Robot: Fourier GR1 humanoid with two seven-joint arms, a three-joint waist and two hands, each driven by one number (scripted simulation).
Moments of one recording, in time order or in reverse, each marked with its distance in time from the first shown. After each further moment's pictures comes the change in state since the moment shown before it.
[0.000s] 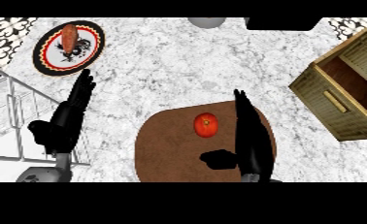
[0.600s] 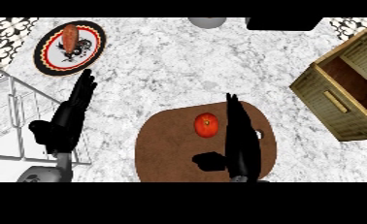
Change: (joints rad) left arm -0.002 -0.010 0.007 0.005 -0.002 -0.016 -0.003; right arm -0.009 0.005 0.064 0.087 0.007 -0.111 0.004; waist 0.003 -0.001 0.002
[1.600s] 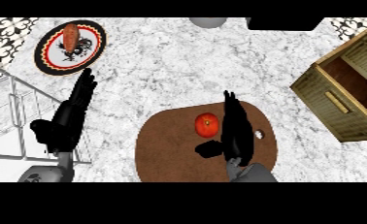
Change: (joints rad) left arm -0.005 -0.016 0.012 0.002 -0.017 -0.001 0.000; right arm -0.100 0.001 -0.049 0.244 -0.050 -0.056 -0.047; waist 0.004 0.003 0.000
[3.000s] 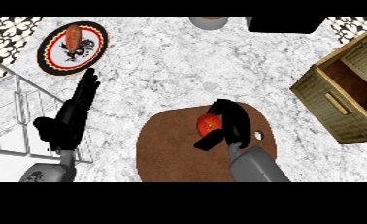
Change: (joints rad) left arm -0.014 0.003 -0.010 0.025 0.018 -0.006 -0.003; right arm -0.130 -0.025 -0.052 0.227 -0.208 -0.027 -0.172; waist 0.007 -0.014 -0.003
